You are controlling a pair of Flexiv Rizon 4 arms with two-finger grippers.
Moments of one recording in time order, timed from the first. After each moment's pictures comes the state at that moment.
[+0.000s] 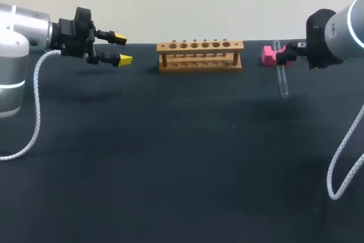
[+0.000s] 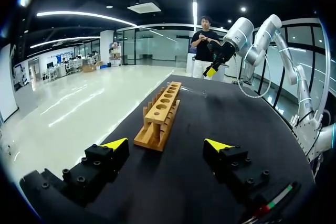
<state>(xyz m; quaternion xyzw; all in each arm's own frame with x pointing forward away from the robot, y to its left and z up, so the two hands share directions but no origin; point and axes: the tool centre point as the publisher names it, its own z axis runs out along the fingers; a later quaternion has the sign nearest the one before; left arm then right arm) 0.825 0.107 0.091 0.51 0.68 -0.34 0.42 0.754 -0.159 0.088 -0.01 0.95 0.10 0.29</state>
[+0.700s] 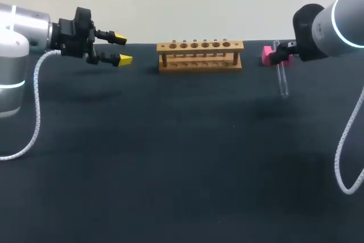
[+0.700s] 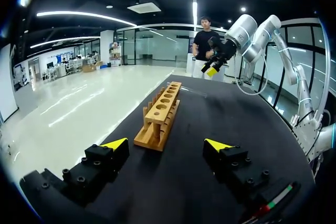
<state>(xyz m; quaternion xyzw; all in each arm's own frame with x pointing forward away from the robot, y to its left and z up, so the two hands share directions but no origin) 0.825 0.107 0.091 0.51 0.68 -0.34 0.42 0.760 -0.146 0.101 -0.11 0.94 0.04 0.31</state>
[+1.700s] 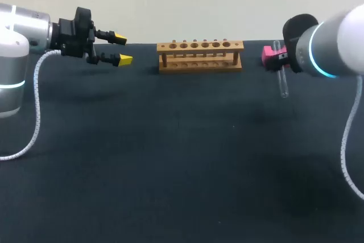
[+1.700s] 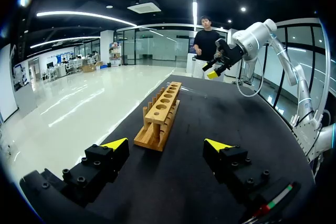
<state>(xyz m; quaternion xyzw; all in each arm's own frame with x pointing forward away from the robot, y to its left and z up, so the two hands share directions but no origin) 0.825 0.107 0.091 0.51 0.68 -0.34 0.42 0.759 -0.140 0.099 -0.10 0.91 -0.03 0.40</state>
